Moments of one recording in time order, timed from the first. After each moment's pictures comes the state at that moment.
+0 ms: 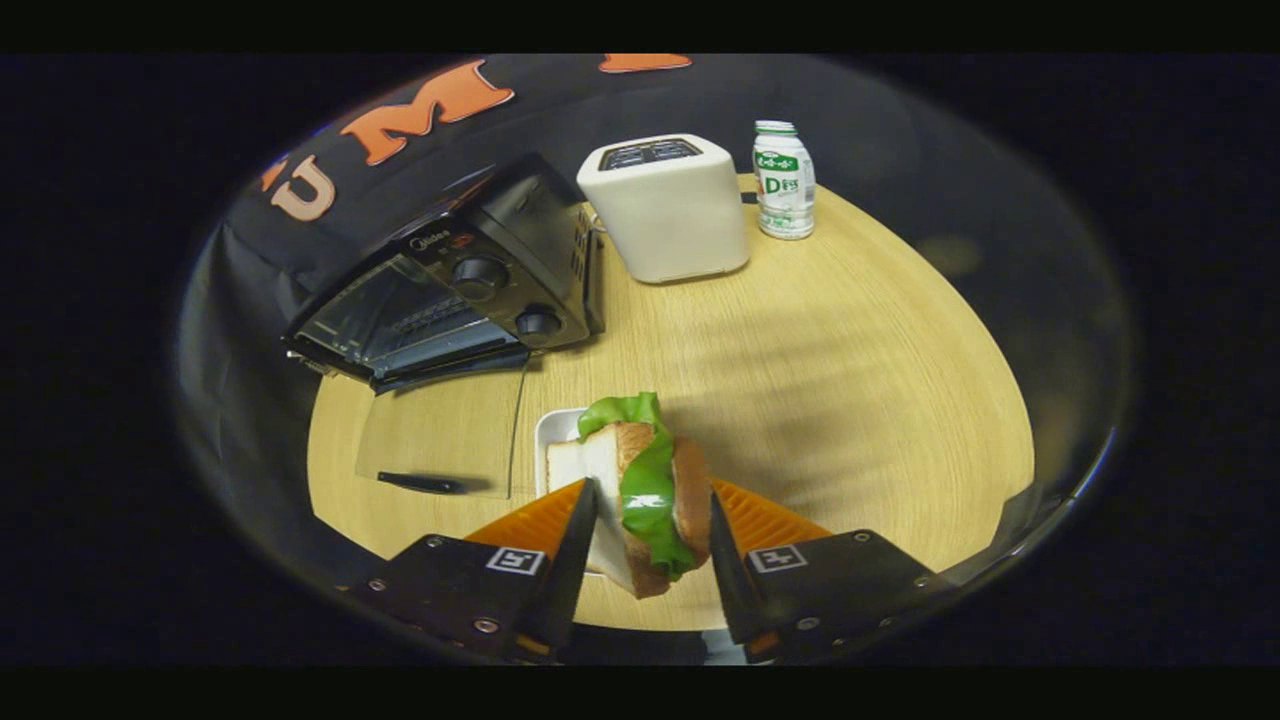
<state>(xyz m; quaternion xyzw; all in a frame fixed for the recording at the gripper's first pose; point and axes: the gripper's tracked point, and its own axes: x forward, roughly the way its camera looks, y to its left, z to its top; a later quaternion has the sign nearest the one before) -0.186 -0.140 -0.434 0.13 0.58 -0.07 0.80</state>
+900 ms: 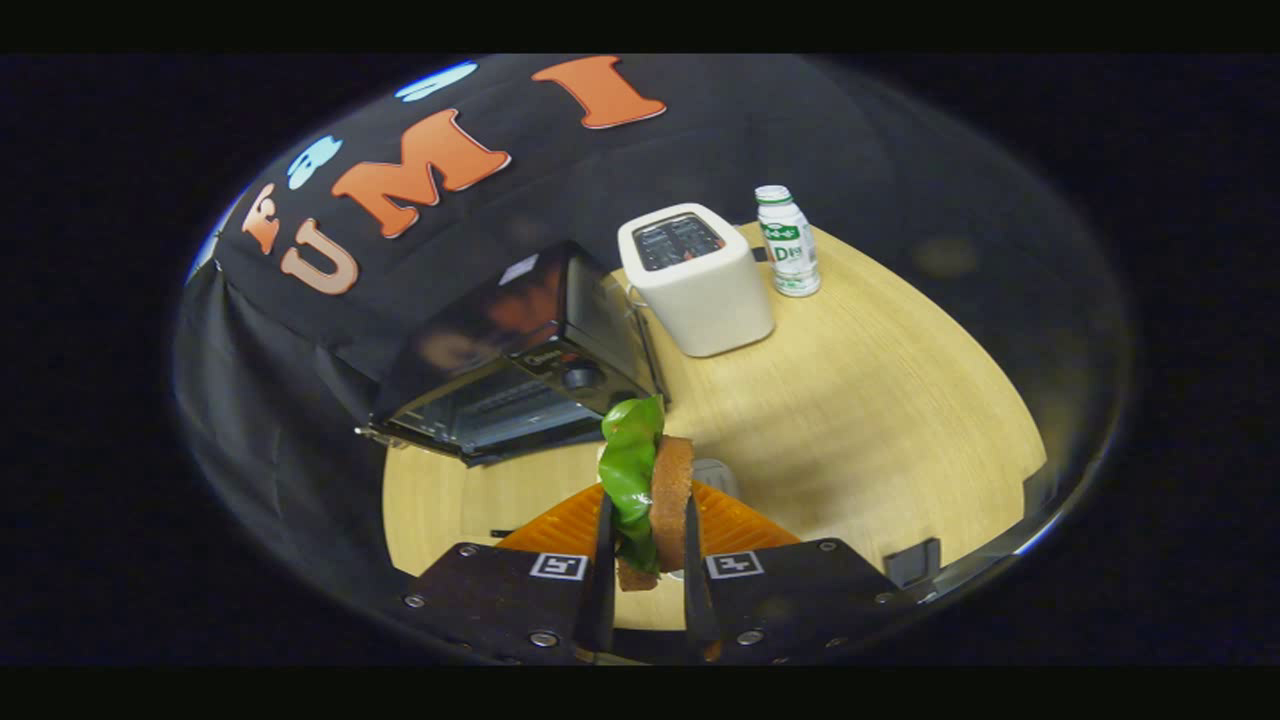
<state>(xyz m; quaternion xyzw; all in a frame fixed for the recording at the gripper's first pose) -0.126 -0.092 -0.346 0.22 0.48 -0.07 0.85</state>
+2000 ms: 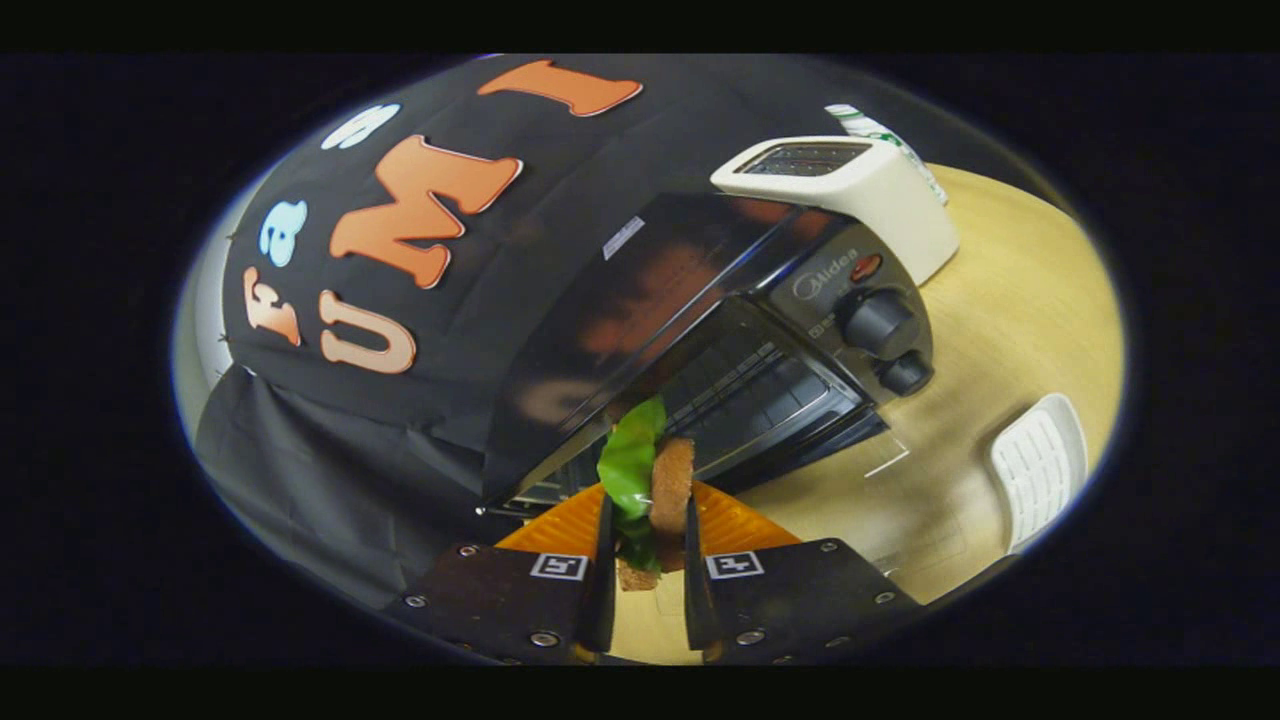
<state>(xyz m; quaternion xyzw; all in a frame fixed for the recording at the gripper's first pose) -0.009 0.059 -0.421 0.43 0.39 -0.06 0.82</state>
